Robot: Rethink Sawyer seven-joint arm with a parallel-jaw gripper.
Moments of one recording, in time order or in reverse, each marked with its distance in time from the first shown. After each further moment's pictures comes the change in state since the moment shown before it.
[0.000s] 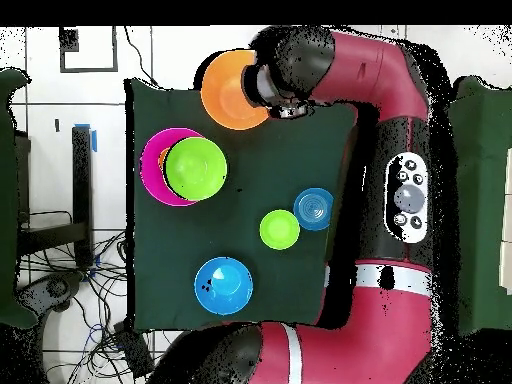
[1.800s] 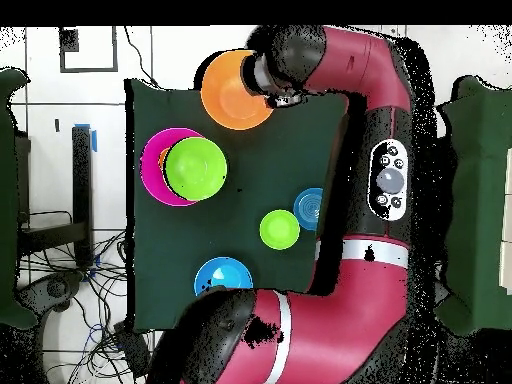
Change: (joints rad) arm 0.022 0.135 -0.001 -0.169 0.008 0.000 0.000
